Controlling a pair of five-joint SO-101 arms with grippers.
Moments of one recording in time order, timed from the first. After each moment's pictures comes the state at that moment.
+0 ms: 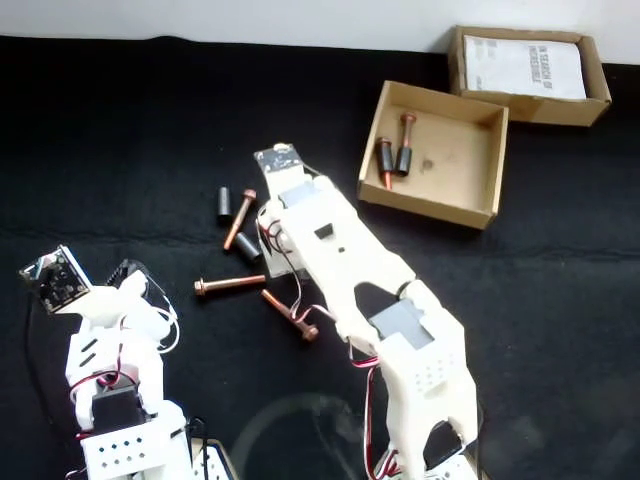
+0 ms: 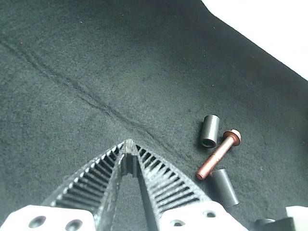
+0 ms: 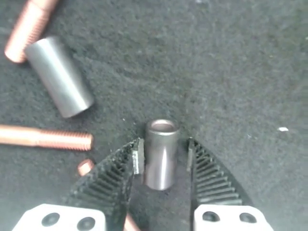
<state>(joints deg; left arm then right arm) -20.4 -101.8 96.1 40.3 25.0 -38.5 27.7 -6.1 69.5 -10.9</state>
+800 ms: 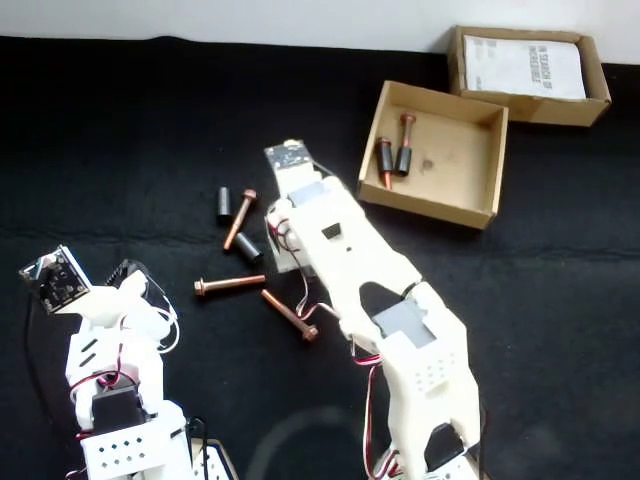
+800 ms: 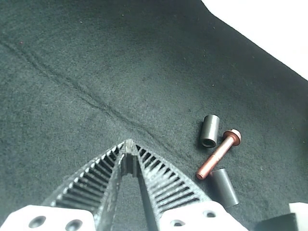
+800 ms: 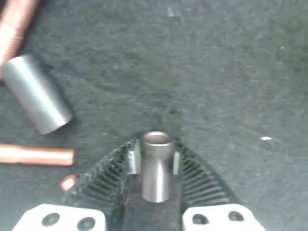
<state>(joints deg) -20.4 -101.8 96.1 40.3 25.0 -37.9 29.5 -4.1 64.1 -10.9</state>
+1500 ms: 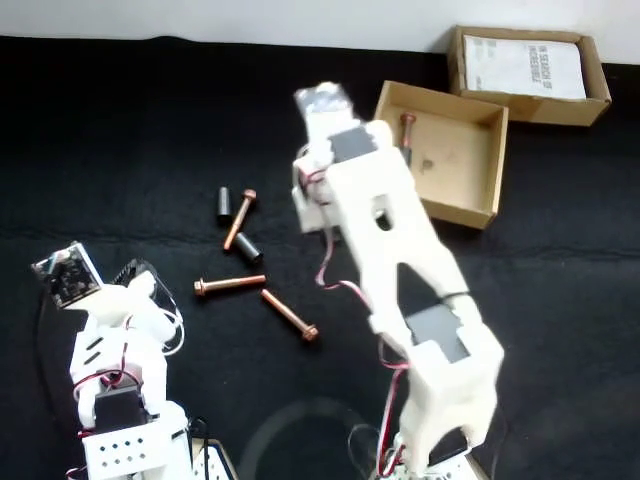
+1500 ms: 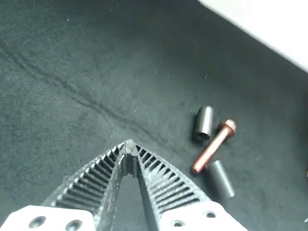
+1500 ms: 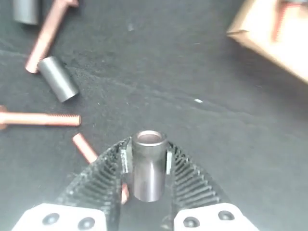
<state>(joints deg) -18.2 -101.8 96.1 41.8 21.8 -29.5 17.8 -22.9 90.4 -7.9</state>
